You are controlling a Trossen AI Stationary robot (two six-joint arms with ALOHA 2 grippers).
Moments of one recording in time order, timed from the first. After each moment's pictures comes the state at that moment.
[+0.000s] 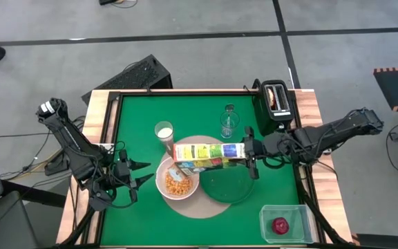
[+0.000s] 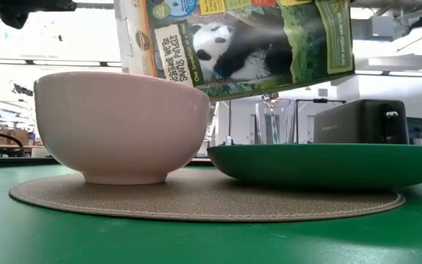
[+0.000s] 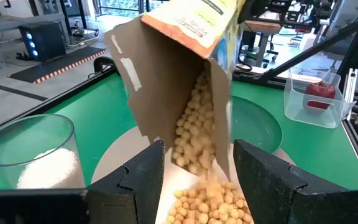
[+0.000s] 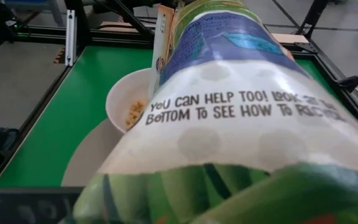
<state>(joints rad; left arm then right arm) -0.94 1.05 0.68 -0.39 -1.21 -0.81 0.27 1.07 0.88 -0.23 0.24 0.07</state>
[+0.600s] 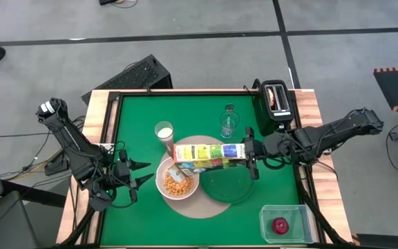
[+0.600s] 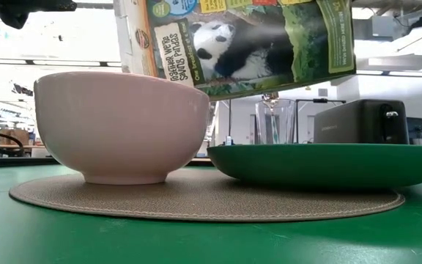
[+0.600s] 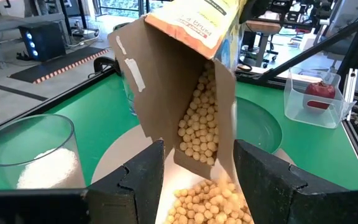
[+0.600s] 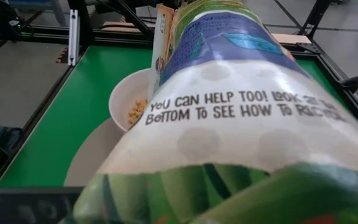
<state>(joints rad) -0.94 1.05 0.68 -0.39 -1.21 -0.81 0.27 1.07 0.88 -0.23 0.25 0.07</state>
